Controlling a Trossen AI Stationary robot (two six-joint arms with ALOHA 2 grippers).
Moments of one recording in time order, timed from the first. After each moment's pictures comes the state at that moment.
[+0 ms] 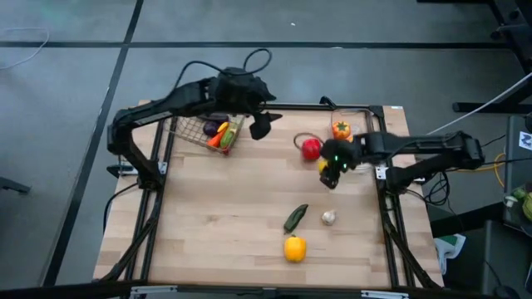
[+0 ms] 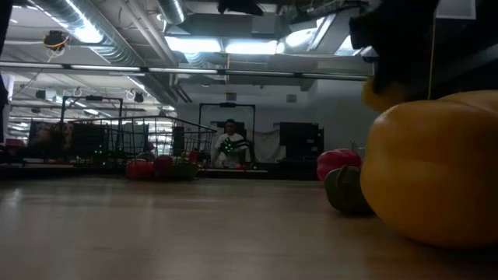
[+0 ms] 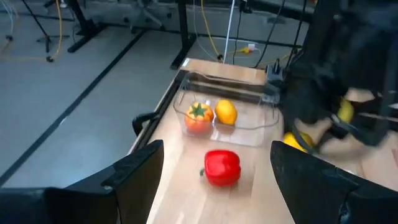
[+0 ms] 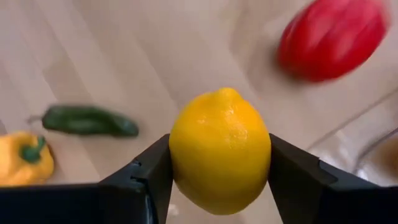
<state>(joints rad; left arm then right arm) 0.28 1.64 1.84 -0.68 -0.07 0.01 -0.03 1.22 1.04 -0.96 0.05 0.53</state>
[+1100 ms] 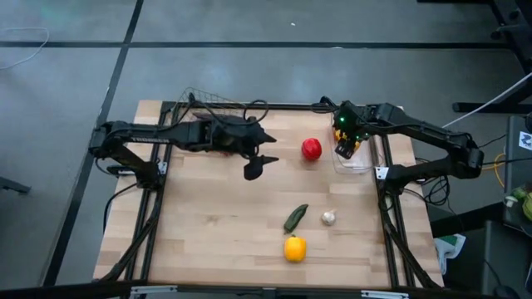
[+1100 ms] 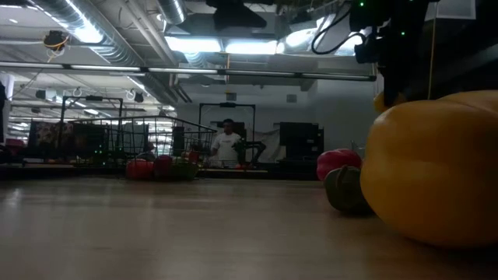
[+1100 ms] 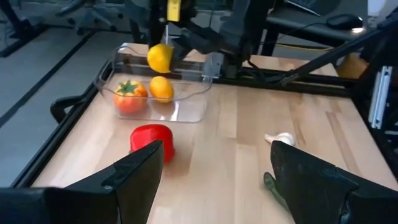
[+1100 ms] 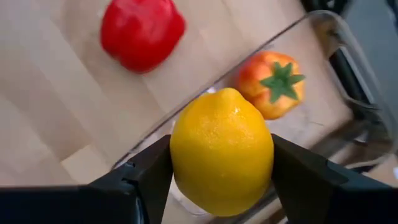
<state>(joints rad) 0.07 1.48 1.31 -0.29 -0.07 -0.06 -0.47 1.21 1.13 -1.21 0.19 0.04</state>
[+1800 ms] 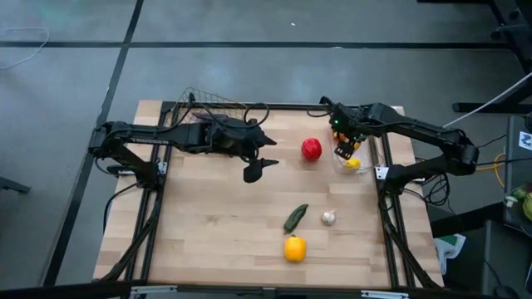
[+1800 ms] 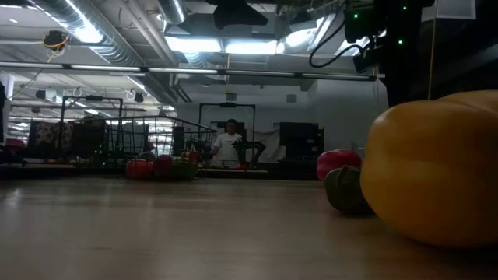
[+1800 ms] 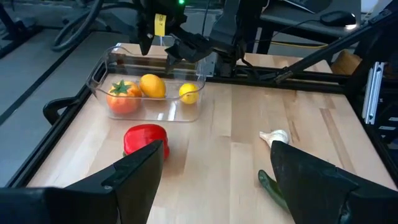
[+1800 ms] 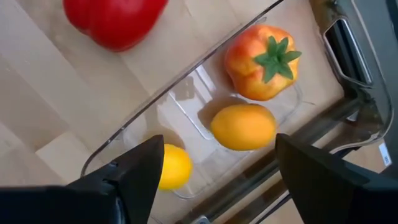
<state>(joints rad) 0.05 1.48 1.32 -0.30 -0.07 -0.05 -0.47 1.28 1.13 -1.26 0.23 0.07</state>
